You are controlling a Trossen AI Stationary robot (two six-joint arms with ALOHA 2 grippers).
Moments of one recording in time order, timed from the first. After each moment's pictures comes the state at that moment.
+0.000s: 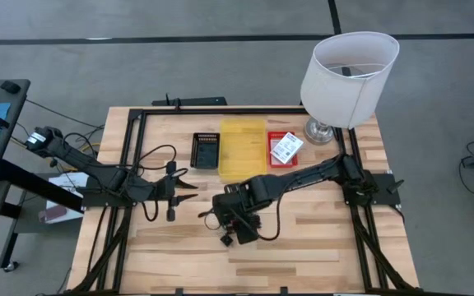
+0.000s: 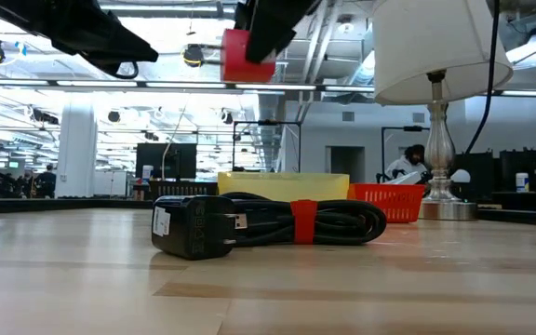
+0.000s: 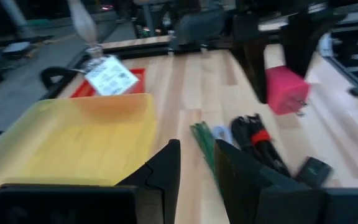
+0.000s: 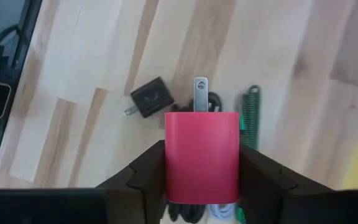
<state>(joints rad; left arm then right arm) -0.44 0.87 0.42 0.12 -0.52 -0.06 0.27 2.16 2.05 -1.09 -0.08 -0.06</state>
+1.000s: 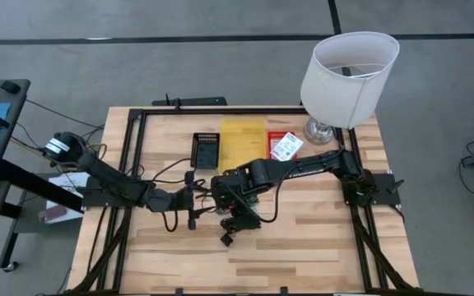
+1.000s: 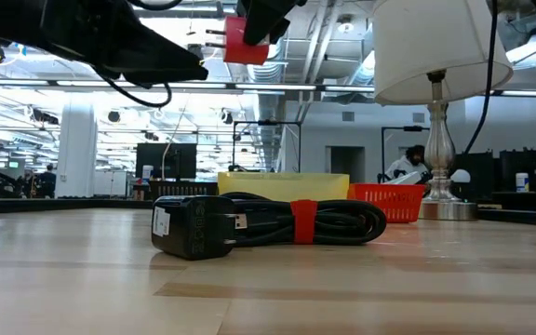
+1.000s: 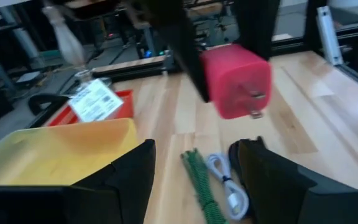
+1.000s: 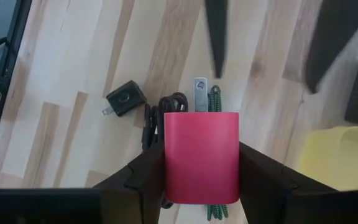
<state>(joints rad) -0.44 1.35 0.42 0.72 -0.54 0.07 0.20 2.16 2.17 -1.20 -0.08 -0.11</state>
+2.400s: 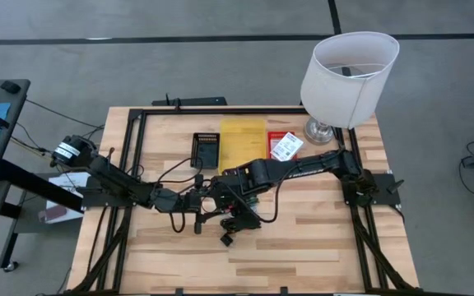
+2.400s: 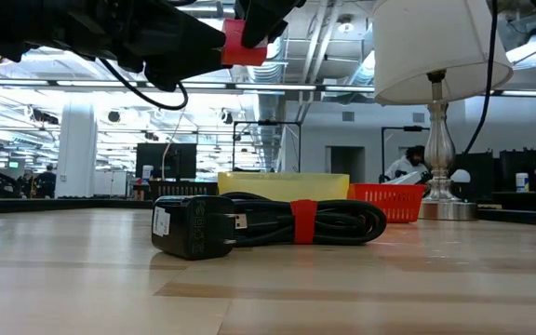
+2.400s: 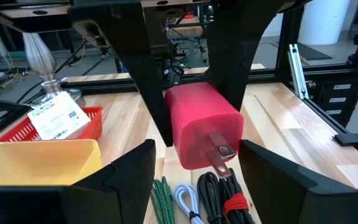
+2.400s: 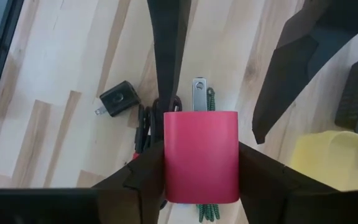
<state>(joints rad) -0.39 1.48 0.48 0.88 -0.42 0.01 0.20 2.16 2.16 -1.19 -0.05 -0.13</state>
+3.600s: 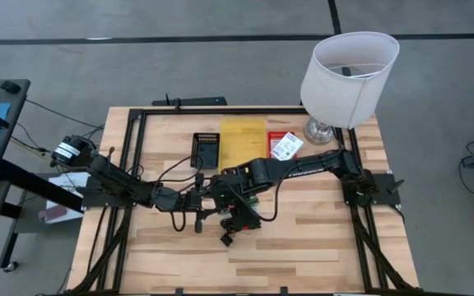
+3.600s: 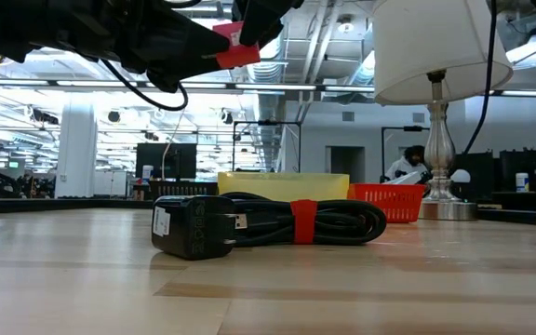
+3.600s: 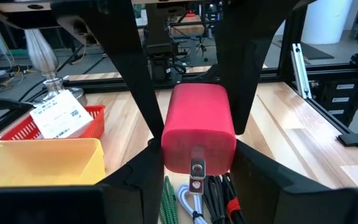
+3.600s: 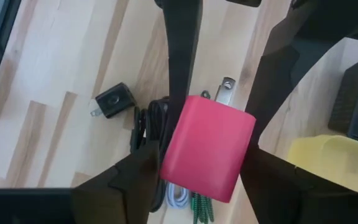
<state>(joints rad) -0.37 1.48 0.48 0.88 -0.40 0.01 0.19 2.16 2.16 -1.17 -0.05 -0.16</state>
